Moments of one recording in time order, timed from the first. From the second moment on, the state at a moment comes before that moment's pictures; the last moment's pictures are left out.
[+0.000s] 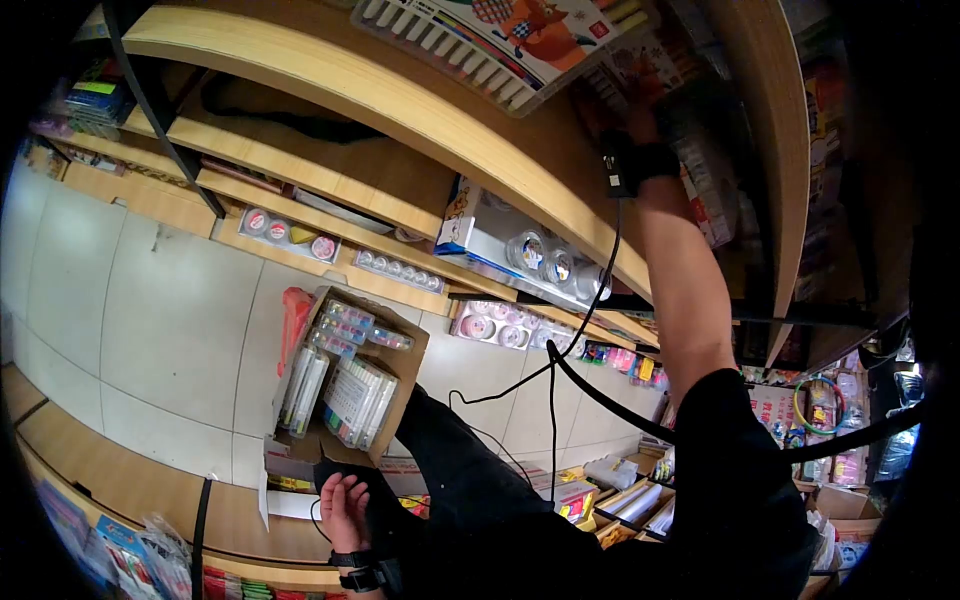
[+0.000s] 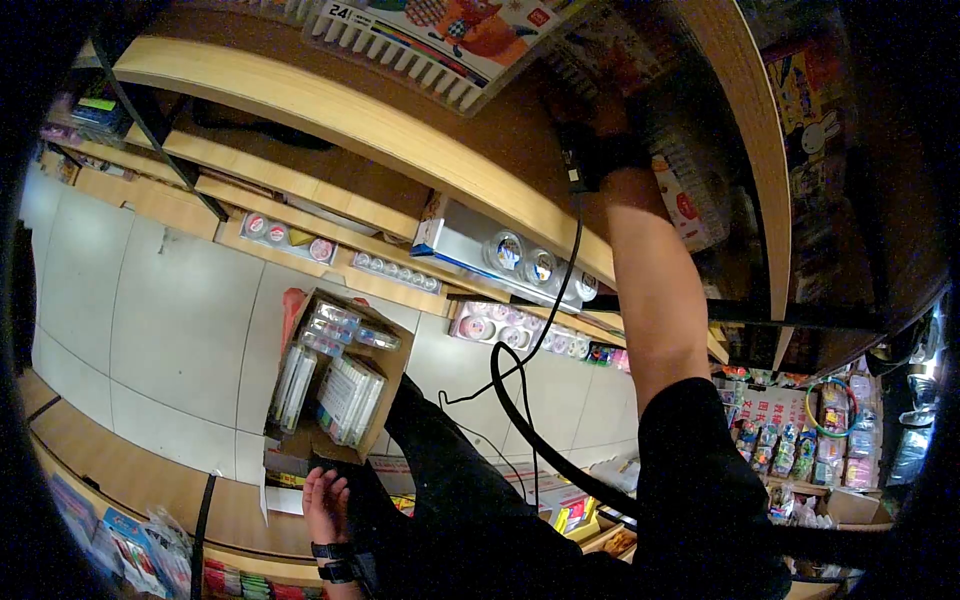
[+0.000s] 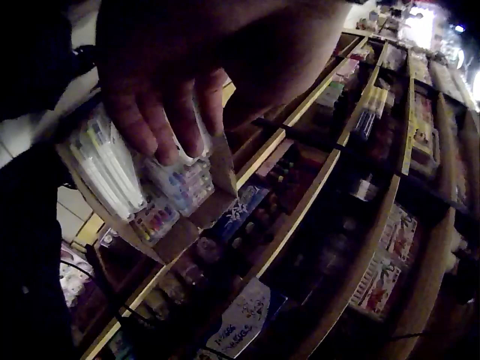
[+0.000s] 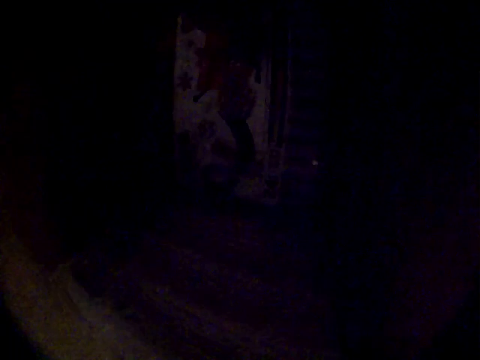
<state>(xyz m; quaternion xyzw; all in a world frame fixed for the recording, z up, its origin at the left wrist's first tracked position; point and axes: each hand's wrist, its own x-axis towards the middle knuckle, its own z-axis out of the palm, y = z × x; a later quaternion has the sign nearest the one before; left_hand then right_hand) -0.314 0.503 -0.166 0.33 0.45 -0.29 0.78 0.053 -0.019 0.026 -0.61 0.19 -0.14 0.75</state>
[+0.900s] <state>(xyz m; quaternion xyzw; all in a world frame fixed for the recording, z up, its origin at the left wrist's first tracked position) -0.316 0.497 -0.176 0.33 0.47 -0.28 0.77 0.071 -0.037 0.028 -0.93 0.06 -0.34 -0.08</state>
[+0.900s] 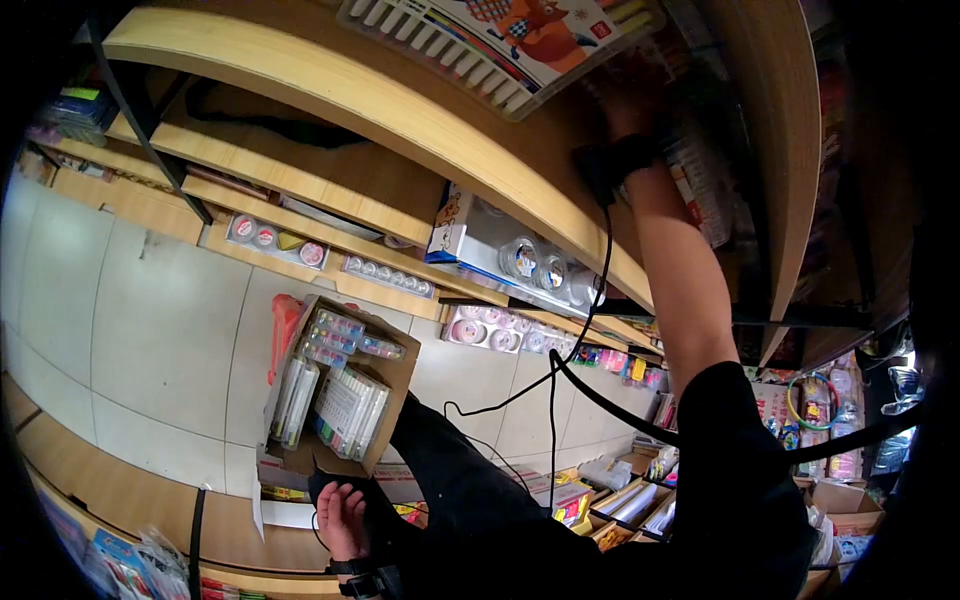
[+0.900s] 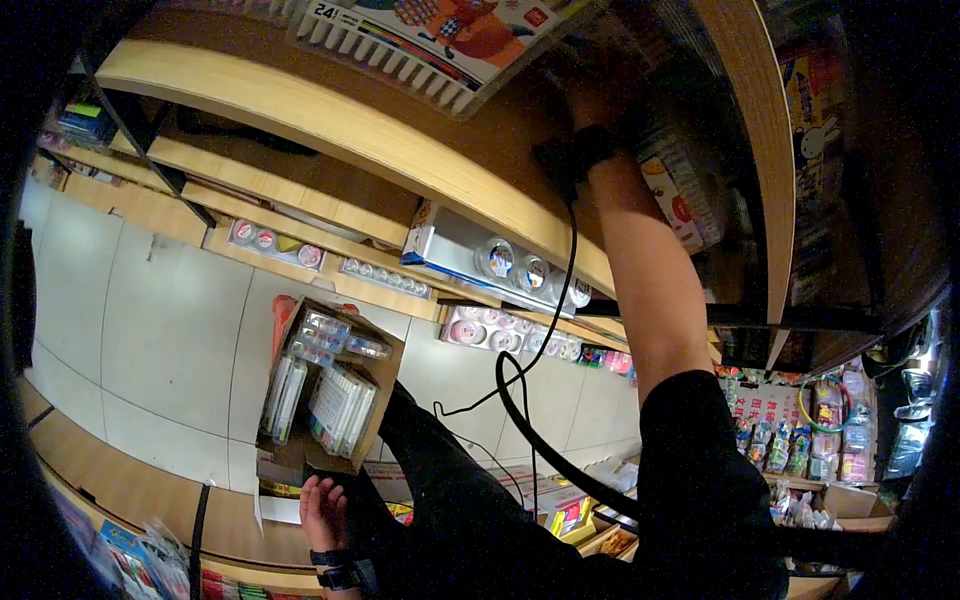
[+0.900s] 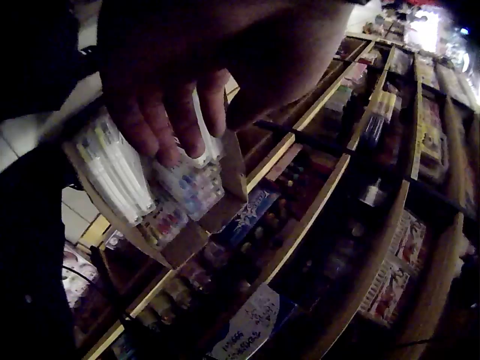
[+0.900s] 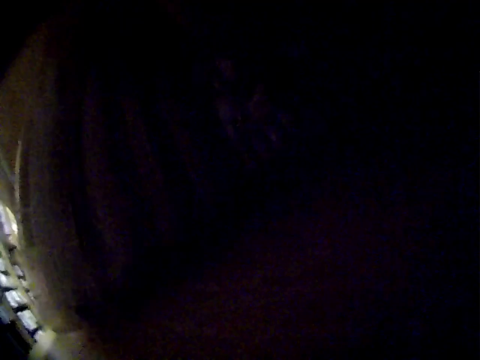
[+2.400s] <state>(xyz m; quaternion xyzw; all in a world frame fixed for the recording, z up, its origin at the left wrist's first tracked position) -0.301 0.490 -0.214 0.71 0.36 -0.21 0.57 -0.089 0.150 0.071 -0.95 0.11 -0.09 0.28</state>
